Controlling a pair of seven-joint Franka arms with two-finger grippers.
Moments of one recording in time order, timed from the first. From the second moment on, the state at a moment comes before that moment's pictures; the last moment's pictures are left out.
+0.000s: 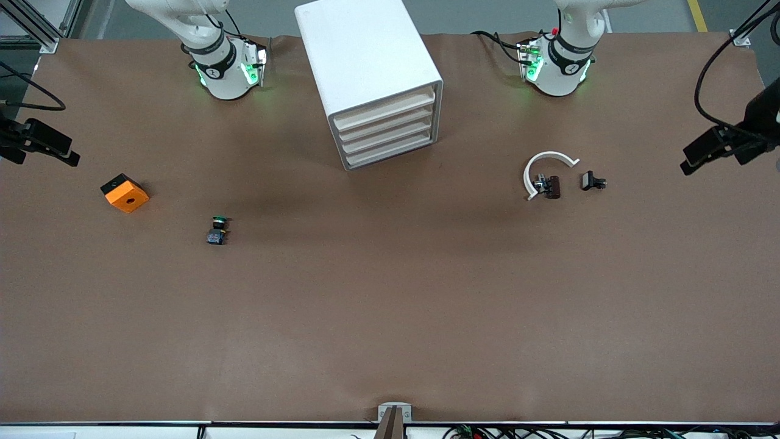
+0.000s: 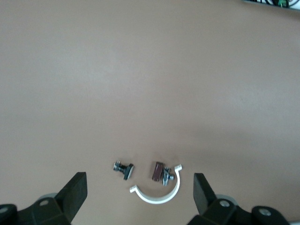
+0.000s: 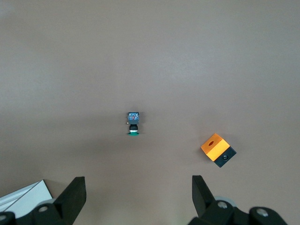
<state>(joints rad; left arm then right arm) 0.10 -0.05 -0.14 -1.58 0.02 1.60 -0.22 -0.06 0.01 -0.01 -1.49 0.02 1.49 0.01</state>
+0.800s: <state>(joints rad) 0.07 -0.10 -0.17 -1.64 0.01 1.56 -0.18 -0.06 0.01 -0.01 -1.49 0.02 1.49 0.01</state>
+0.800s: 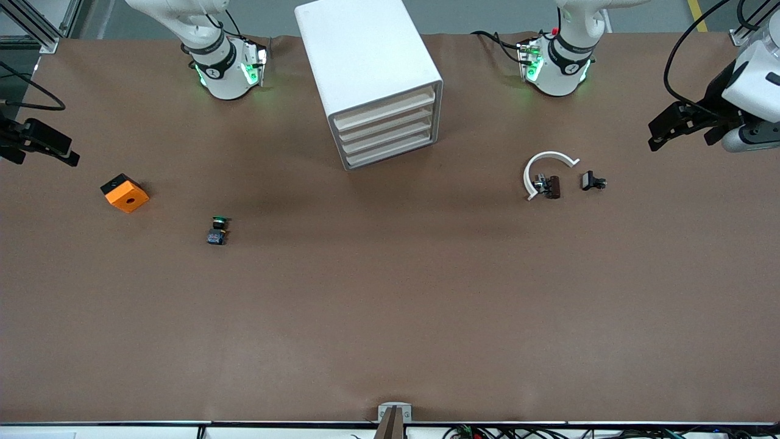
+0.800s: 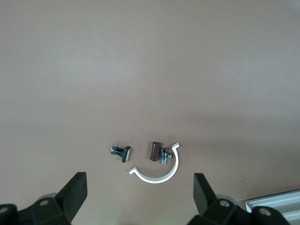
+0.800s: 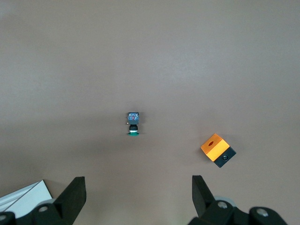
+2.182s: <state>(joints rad) 0.09 -0.08 -0.16 -1.62 0.01 1.54 -0.10 -0.06 0.01 -0.01 -1.49 0.02 1.49 0.01</state>
